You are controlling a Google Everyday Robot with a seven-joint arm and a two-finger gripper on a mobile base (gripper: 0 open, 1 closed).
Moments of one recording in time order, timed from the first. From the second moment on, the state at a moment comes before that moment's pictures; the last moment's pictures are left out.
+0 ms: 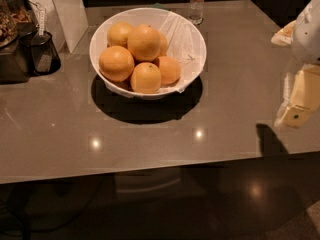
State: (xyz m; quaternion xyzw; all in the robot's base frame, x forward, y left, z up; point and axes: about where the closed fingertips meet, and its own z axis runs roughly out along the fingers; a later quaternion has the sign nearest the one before) arm 0.438 -0.217 0.976 -0.60 0.78 -0.03 0.16
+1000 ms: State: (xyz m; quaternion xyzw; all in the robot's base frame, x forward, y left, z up) arm 0.467 -0.192 0.980 -0.62 0.76 0.01 0.18
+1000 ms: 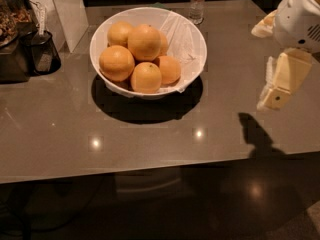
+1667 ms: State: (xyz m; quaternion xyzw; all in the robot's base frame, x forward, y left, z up) arm 0.532 -0.128 0.988 -0.67 0.70 0.09 0.23
